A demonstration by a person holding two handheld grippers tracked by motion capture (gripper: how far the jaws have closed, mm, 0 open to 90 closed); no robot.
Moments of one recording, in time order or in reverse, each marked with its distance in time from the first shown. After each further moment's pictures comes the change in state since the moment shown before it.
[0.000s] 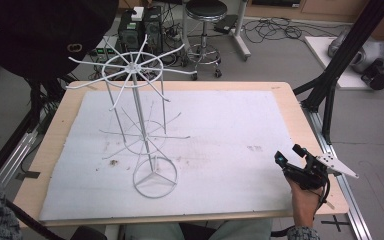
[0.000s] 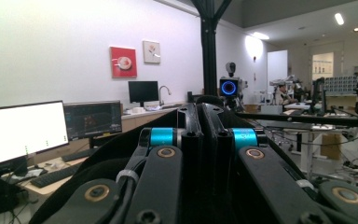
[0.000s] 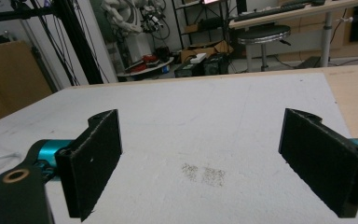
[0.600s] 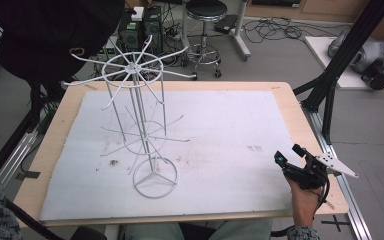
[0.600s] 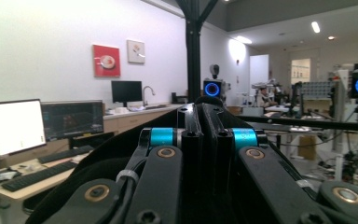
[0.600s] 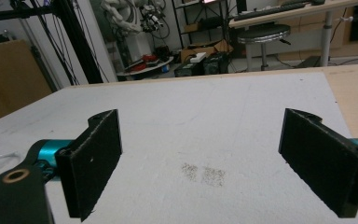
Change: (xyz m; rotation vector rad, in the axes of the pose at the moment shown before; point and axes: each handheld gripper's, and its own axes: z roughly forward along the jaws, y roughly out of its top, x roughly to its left) left arm 0.000 -0.003 0.004 -0.002 -0.072 -0.049; right arm -0.001 0.000 0.001 -0.001 0.005 -0.008
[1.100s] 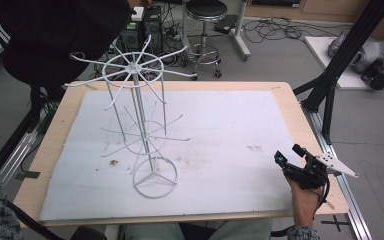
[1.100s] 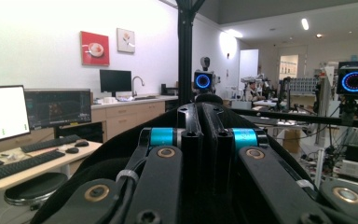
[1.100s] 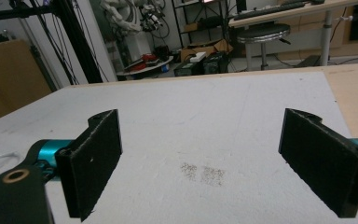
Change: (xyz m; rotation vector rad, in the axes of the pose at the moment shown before) left arm 0.008 -0.008 0.003 0.043 -0.032 -0.042; right arm -0.001 0.000 0.000 0.006 -0.003 0.007
